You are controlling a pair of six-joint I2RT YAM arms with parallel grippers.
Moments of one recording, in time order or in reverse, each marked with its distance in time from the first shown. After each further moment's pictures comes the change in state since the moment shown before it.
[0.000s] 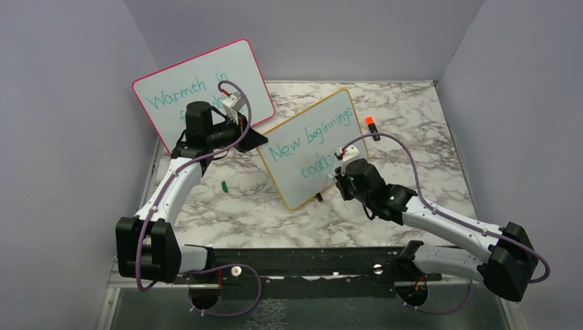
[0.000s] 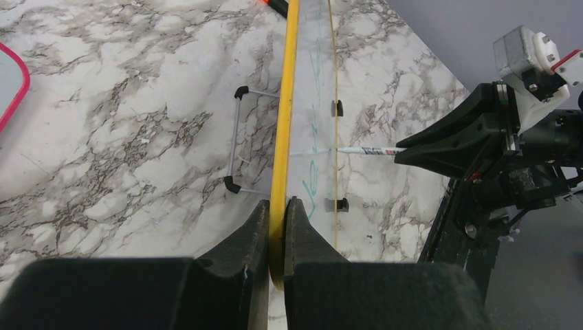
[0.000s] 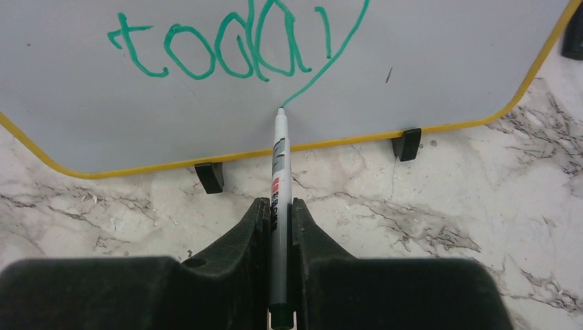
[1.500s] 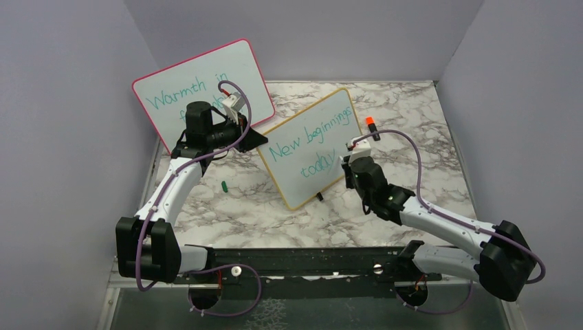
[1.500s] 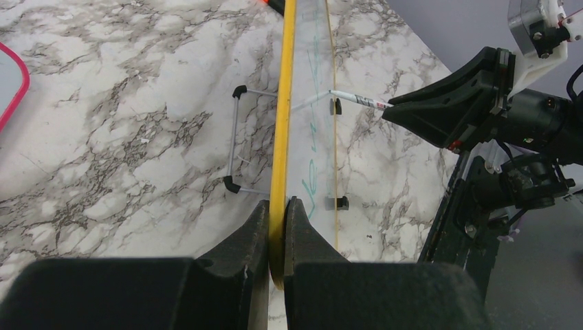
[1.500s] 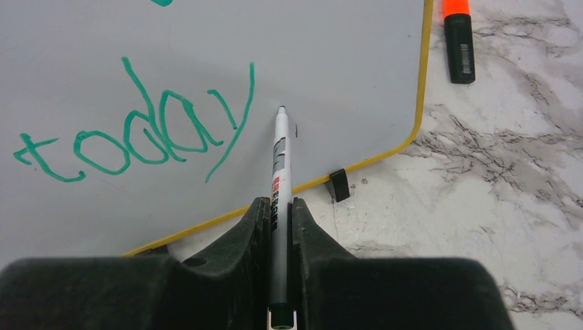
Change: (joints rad) left arm 0.000 0.000 0.000 0.000 0.000 0.000; right arm -0.058 0.019 -0.069 0.254 0.200 -0.004
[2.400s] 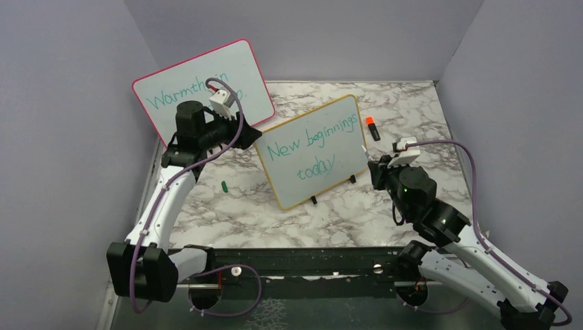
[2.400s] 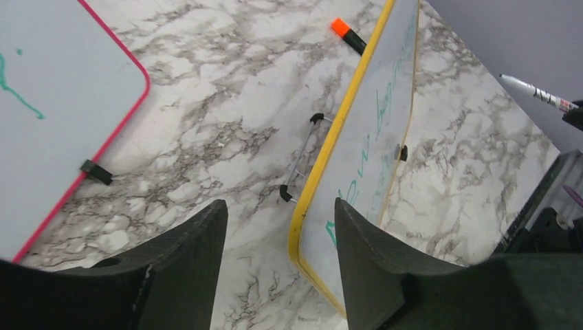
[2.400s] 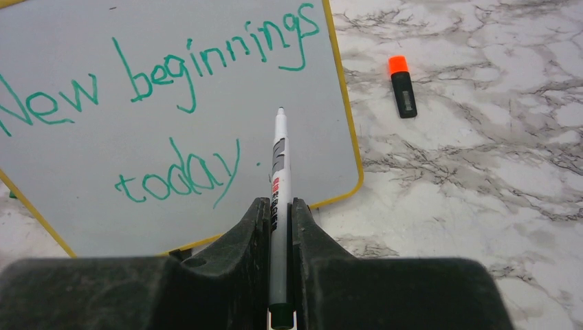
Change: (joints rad) left arm -0.004 -0.104 0.028 -0.091 -0.198 0.014; right arm 0.000 -0.475 0.089 -0.320 0.031 0.057
